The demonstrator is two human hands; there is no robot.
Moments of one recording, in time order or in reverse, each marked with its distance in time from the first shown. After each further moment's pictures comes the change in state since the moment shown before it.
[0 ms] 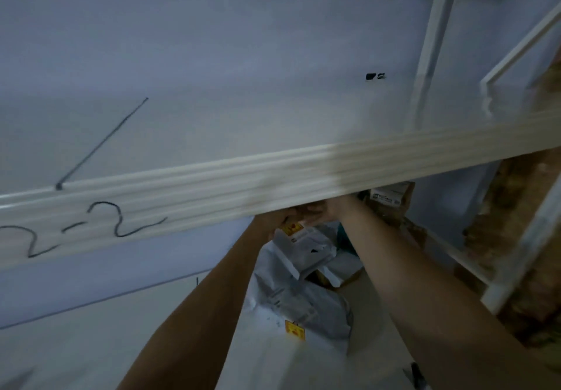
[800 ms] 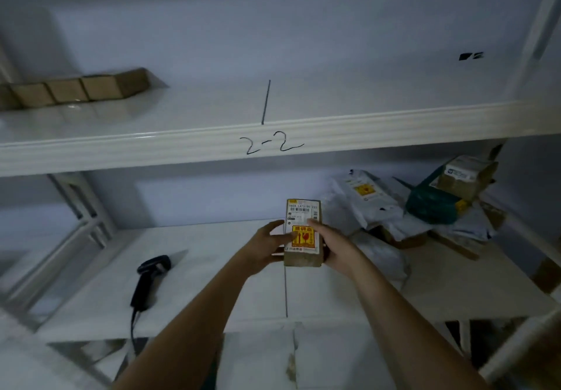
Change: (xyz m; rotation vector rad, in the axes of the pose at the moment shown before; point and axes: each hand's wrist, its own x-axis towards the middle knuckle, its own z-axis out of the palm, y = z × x) left_hand -0.292 -0.032 -0.101 -0.150 0.169 -0.267; right_hand -0.114 0.193 0.122 0.012 -0.398 -0.017
